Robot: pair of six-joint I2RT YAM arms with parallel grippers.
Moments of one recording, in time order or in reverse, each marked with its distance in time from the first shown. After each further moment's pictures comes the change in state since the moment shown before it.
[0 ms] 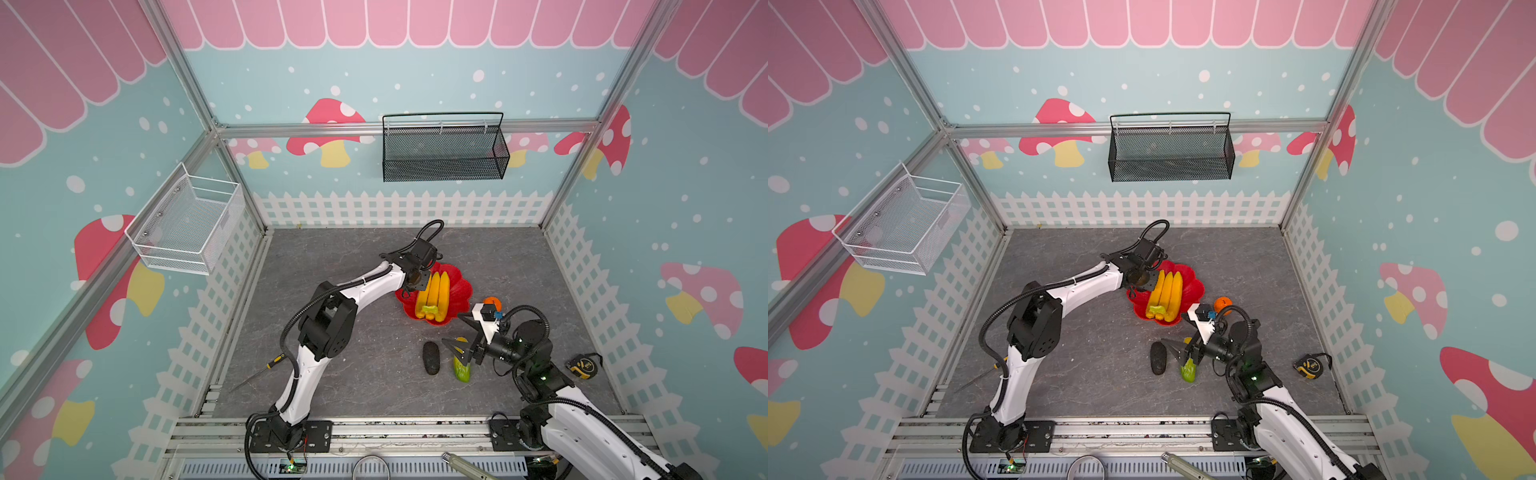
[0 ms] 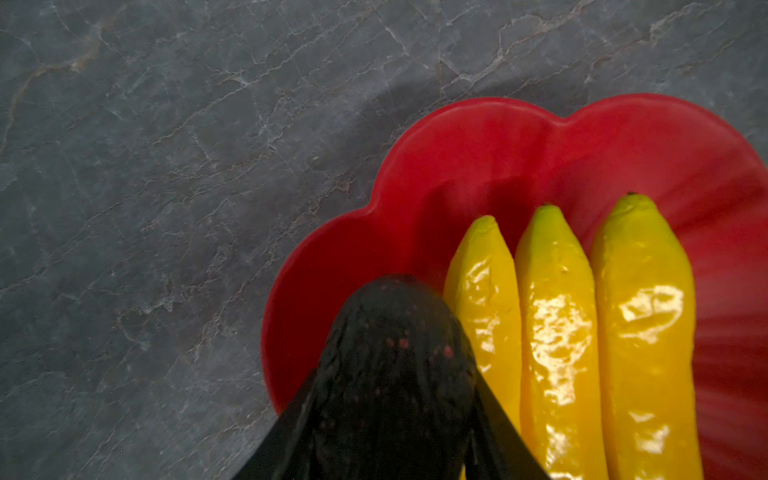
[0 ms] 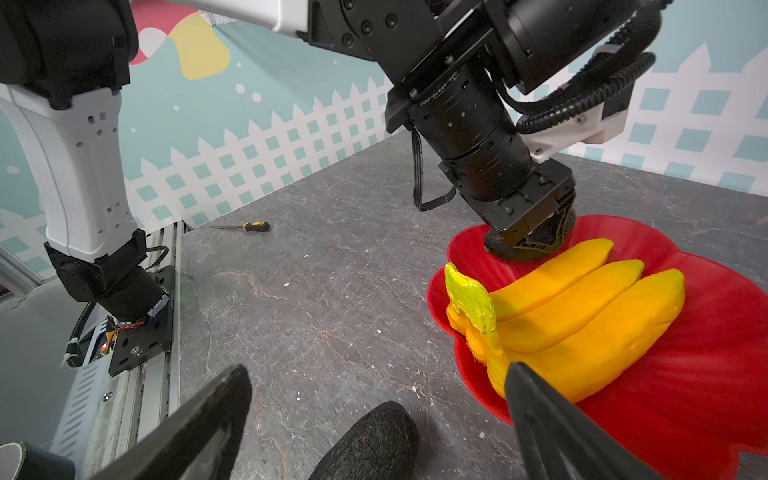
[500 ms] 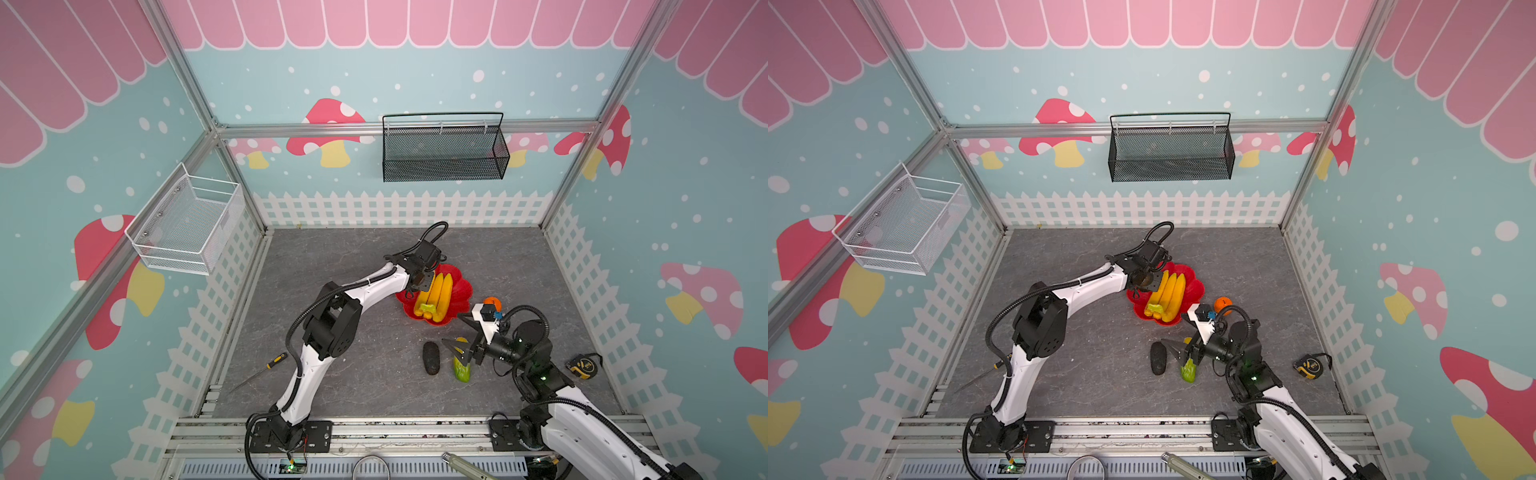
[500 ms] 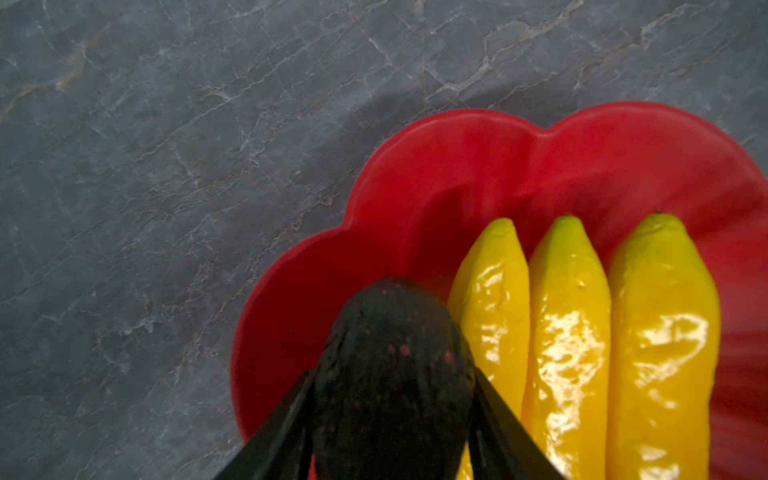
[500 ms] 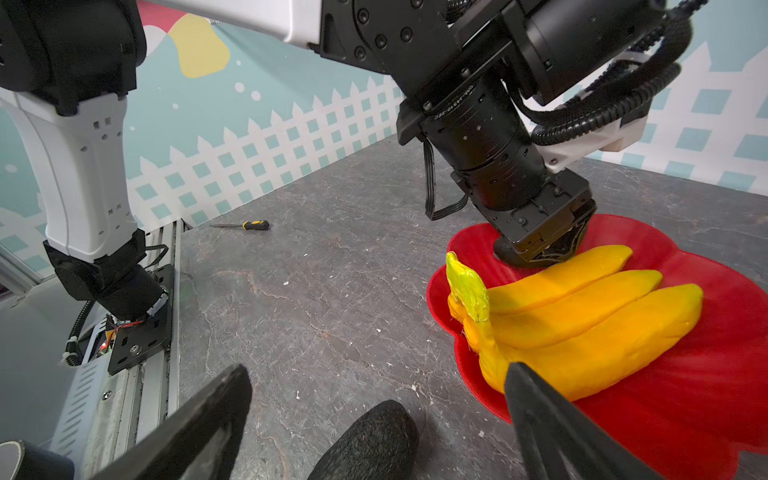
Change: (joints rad) left arm -0.020 0.024 0.023 0.022 -0.022 0.019; right arm 0.000 0.000 0.000 -0.002 0.000 -0.003
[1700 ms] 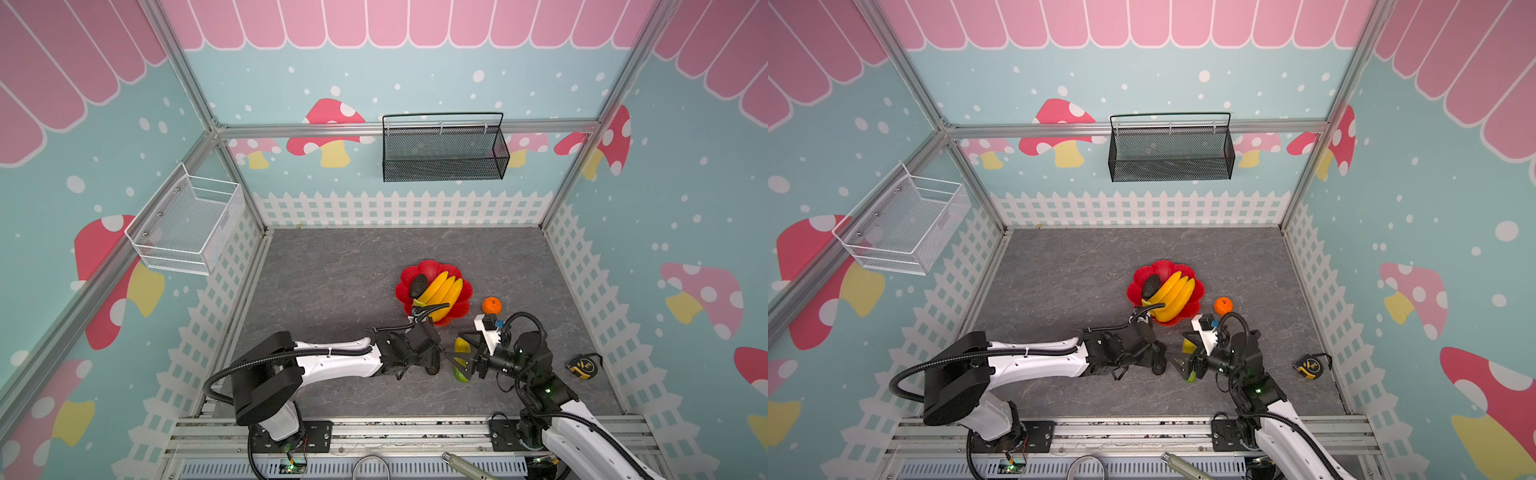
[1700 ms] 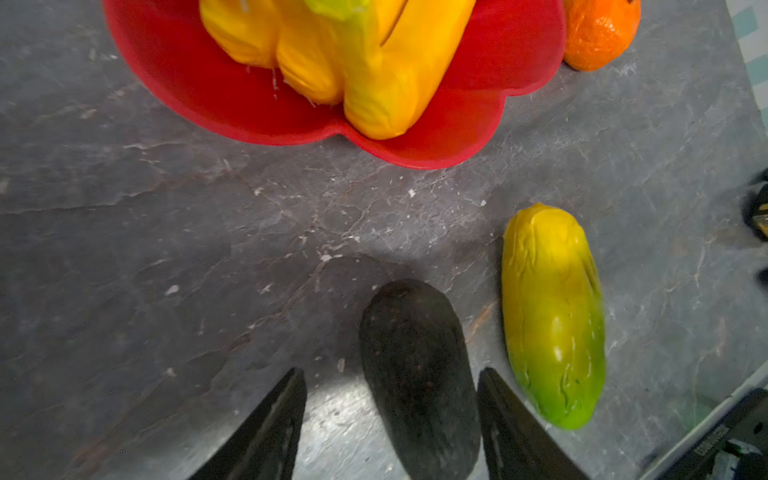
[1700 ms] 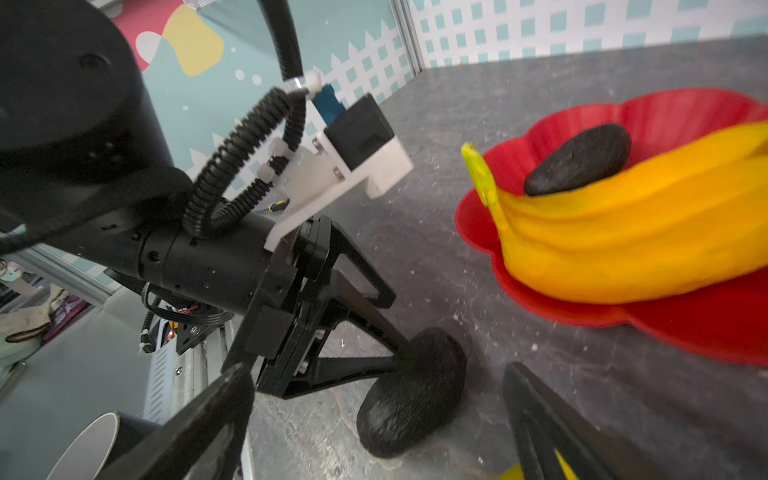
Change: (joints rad) left arm -0.393 -0.608 -0.921 0.381 0.031 -0.591; right arm 0.000 -0.179 -0.093 -0.212 -0.032 0.180
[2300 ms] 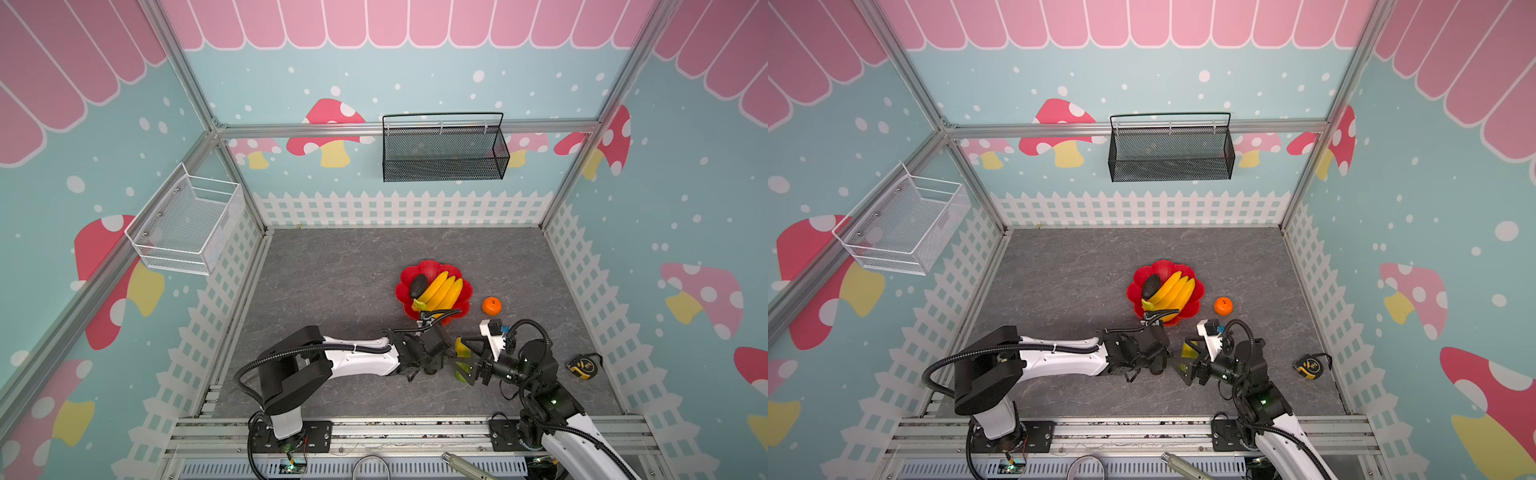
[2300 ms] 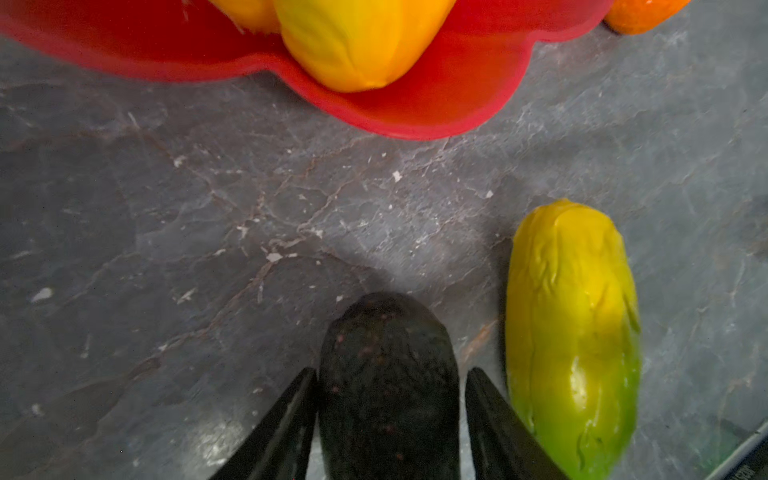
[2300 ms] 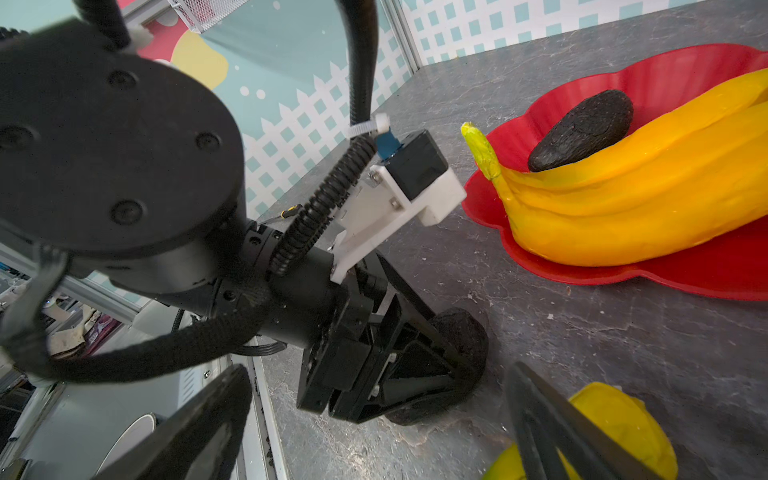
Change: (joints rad) left arm -0.029 0.126 0.072 -0.019 0.003 -0.068; right arm 0.000 -0.158 -0.027 -0.088 0.003 0.081
